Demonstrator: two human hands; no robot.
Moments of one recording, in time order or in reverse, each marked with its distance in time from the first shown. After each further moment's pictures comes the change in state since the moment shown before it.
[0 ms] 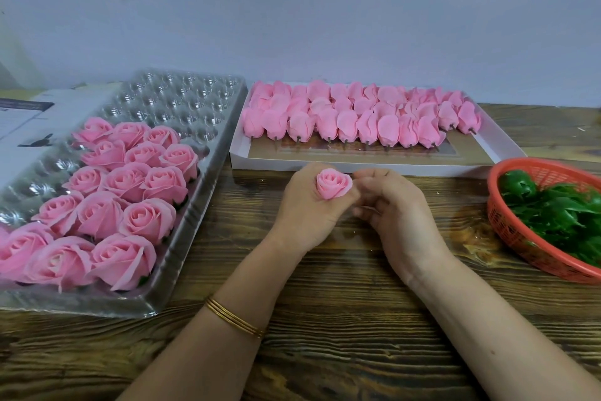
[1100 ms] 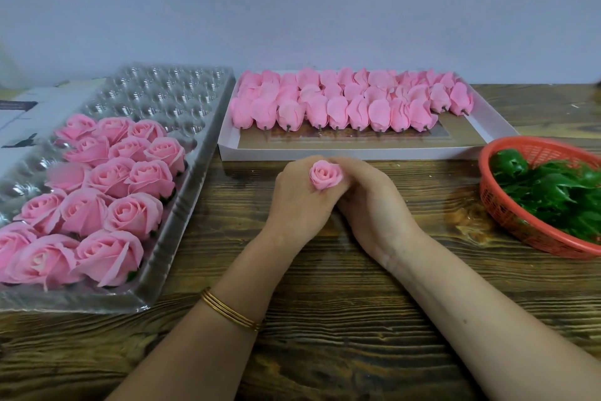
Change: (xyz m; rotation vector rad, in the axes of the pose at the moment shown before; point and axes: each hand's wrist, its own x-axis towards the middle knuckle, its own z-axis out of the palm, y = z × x) left_hand -0.002 -0.004 0.004 0.194 0.040 0.056; right_hand 0.005 0.007 0.018 0.224 -0.074 0.098
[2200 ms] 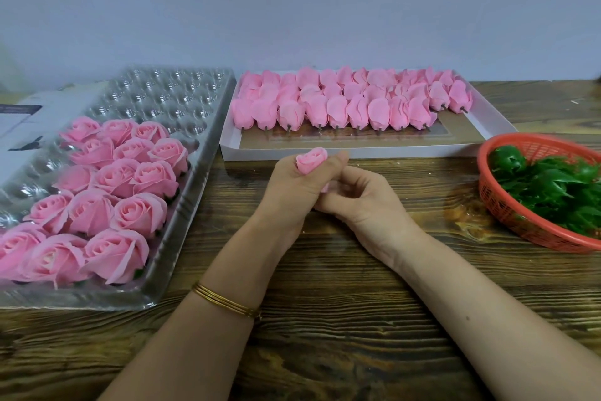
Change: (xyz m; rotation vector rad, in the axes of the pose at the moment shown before) left_hand 0.005 0.005 -0.007 -0.593 -0.112 -0.280; right_hand -0.007 0.003 -0.005 -0.333 -0.171 -0.115
